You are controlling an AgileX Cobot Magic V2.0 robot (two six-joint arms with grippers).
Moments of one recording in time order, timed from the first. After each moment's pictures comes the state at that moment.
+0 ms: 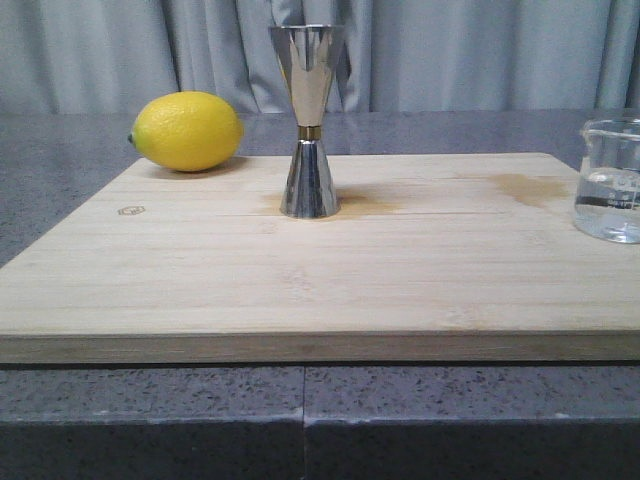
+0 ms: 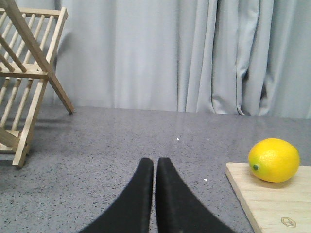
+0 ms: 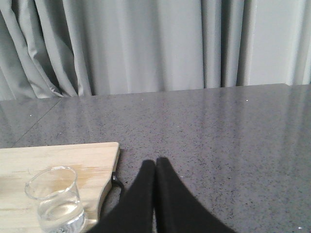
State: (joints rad) left arm -0.05 0.10 -0.27 -0.17 0.21 0.11; right arm -0.04 0.03 -0.26 0.09 0.29 -0.04
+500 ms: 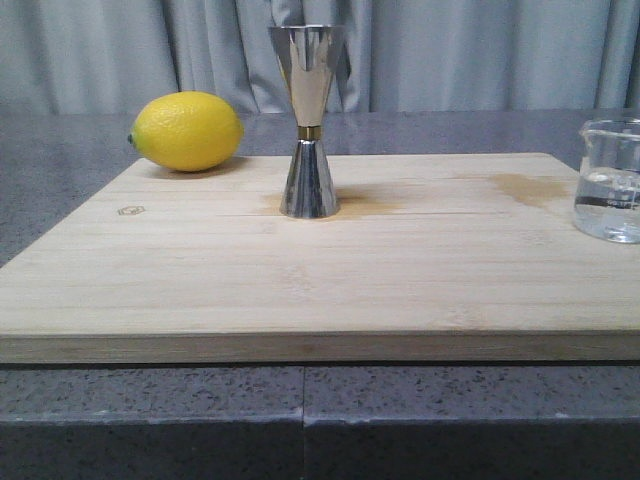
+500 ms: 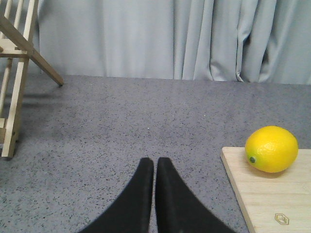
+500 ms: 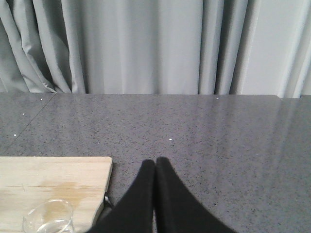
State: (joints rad) left arm -0.05 0.42 -0.52 -0.17 0.35 0.12; right arm -0.04 0.28 -0.53 0.05 0.40 -0.08
